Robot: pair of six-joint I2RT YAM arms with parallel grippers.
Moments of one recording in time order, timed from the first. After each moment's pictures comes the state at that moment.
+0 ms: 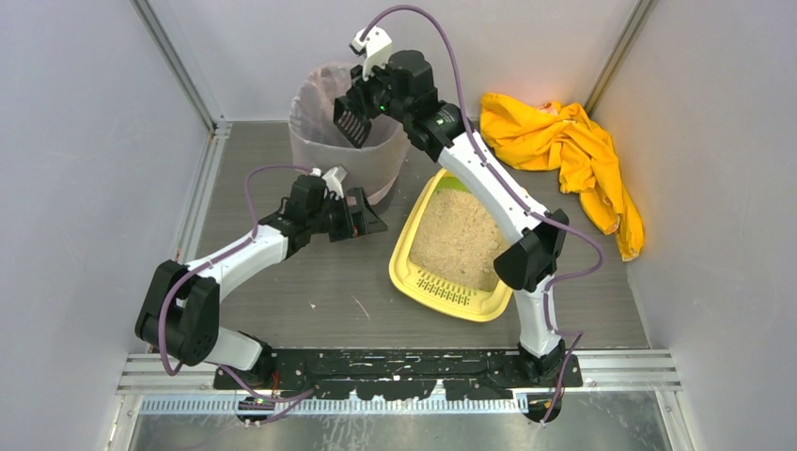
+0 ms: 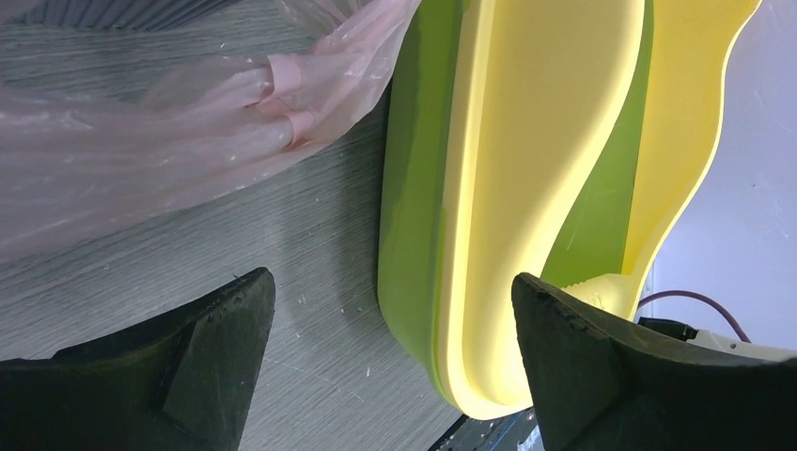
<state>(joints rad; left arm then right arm) -0.45 1.43 0.85 -0.05 0.41 -0.65 0.67 2.05 2.30 -0.37 -0.07 -0.06</state>
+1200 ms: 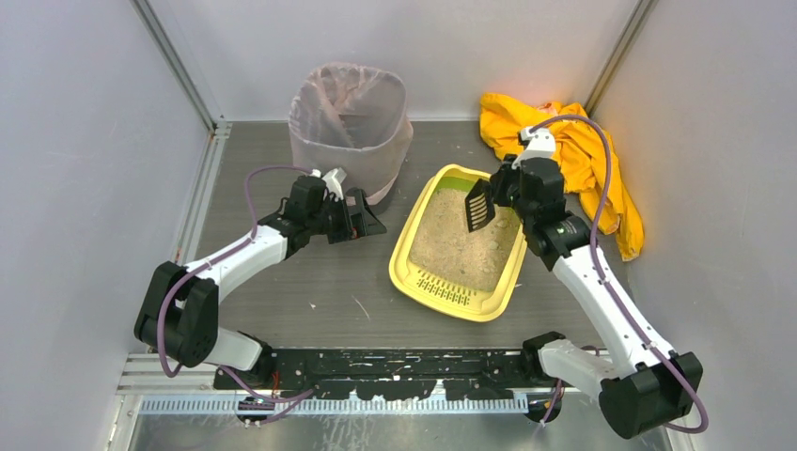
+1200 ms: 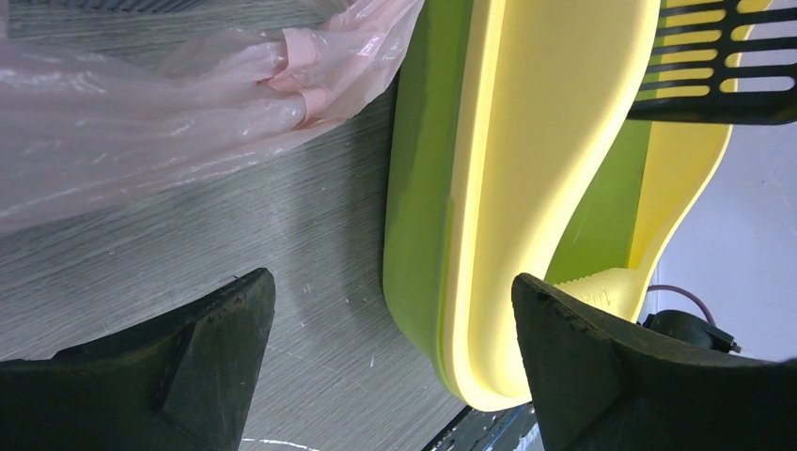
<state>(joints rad) -0.45 1.42 0.85 -0.08 0.41 -0.65 0.30 1.03 0.99 -0.25 0.17 0.26</state>
